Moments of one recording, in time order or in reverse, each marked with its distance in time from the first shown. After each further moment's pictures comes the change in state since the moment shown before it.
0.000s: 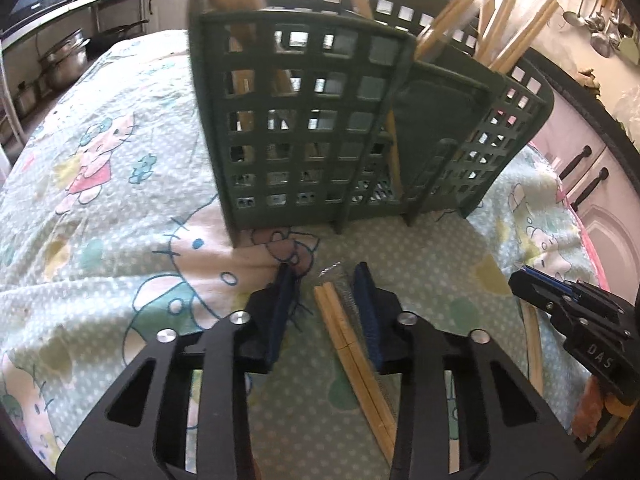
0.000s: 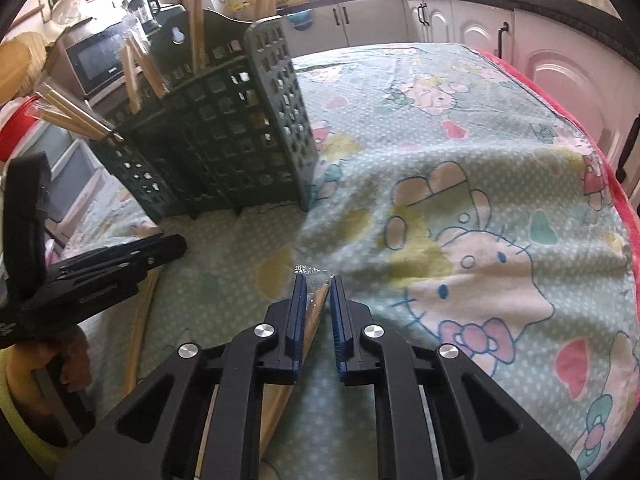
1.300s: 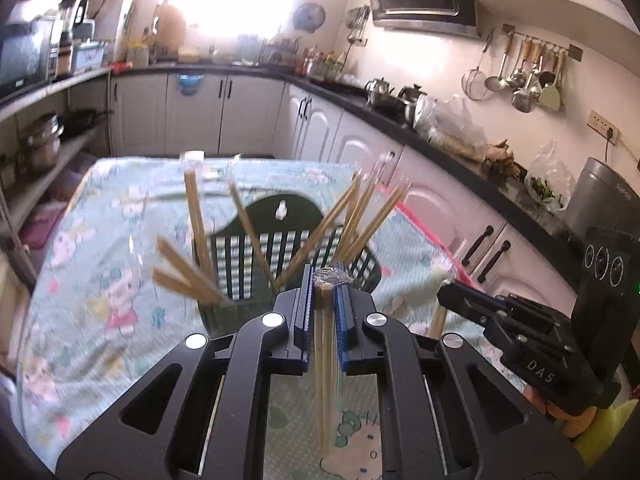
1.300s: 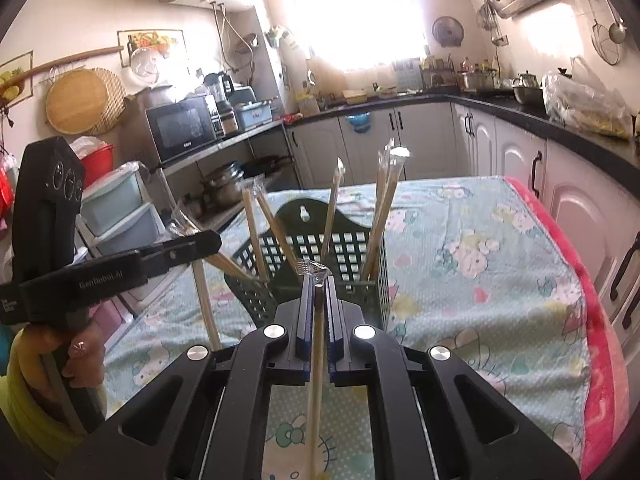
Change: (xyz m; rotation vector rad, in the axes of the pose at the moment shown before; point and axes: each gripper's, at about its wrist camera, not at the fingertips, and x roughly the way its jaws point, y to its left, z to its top) left arm -0.158 -0.033 0.060 0.097 -0.318 -0.179; right arm -0.123 0.048 0.057 -0.117 -0.358 0.155
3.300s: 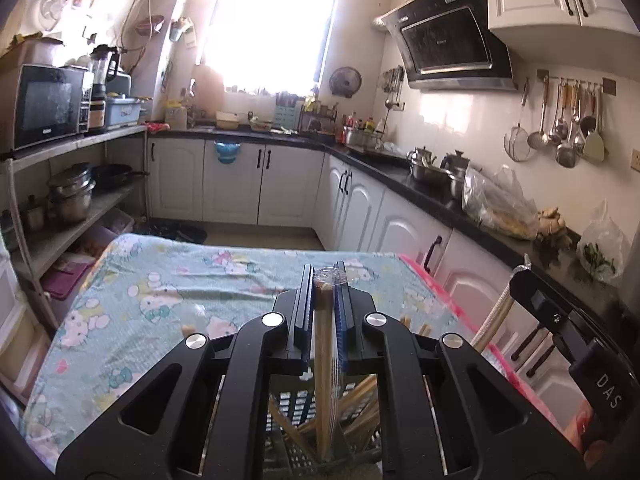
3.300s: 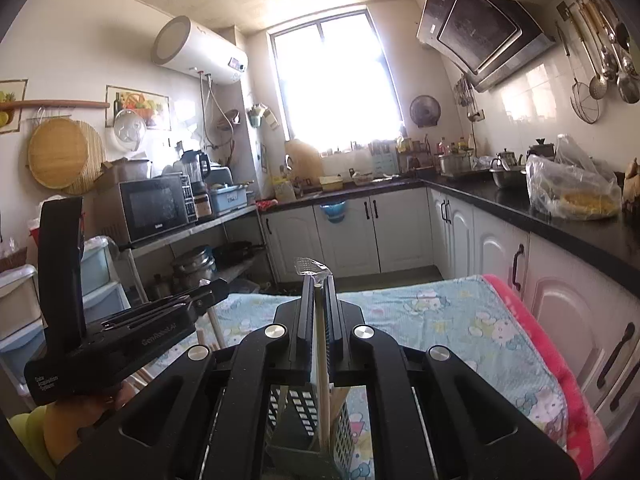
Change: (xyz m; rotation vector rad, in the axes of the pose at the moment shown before) left arm 0.055 -0.002 0.073 -0.016 -0.239 0.170; right arm 0.026 -0.023 0.077 -0.023 -0.305 -0.105
